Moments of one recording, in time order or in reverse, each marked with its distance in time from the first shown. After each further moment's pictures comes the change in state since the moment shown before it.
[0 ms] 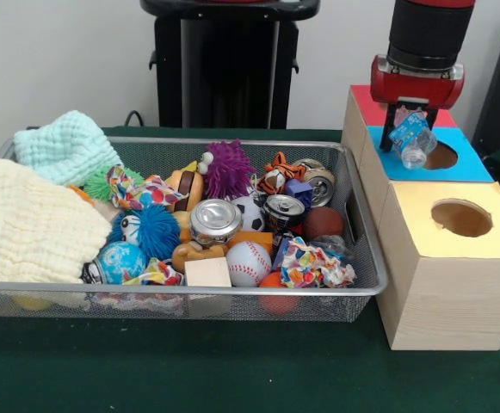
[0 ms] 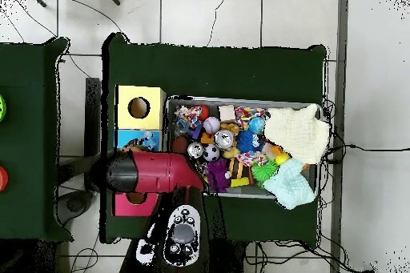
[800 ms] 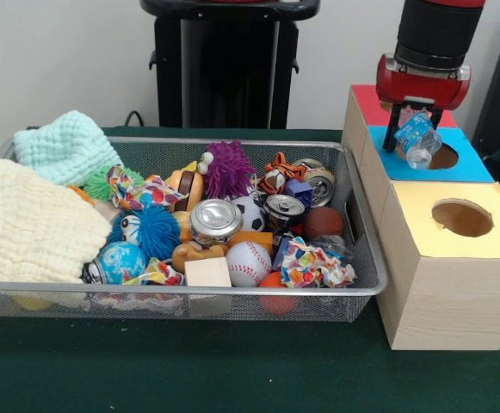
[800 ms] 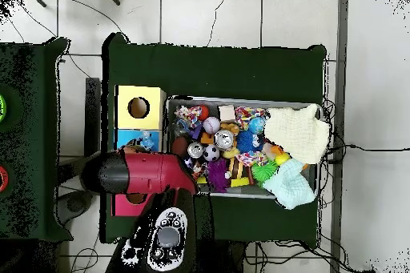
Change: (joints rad) arm 0.060 0.020 -0.055 -0.027 0.011 0.000 0.000
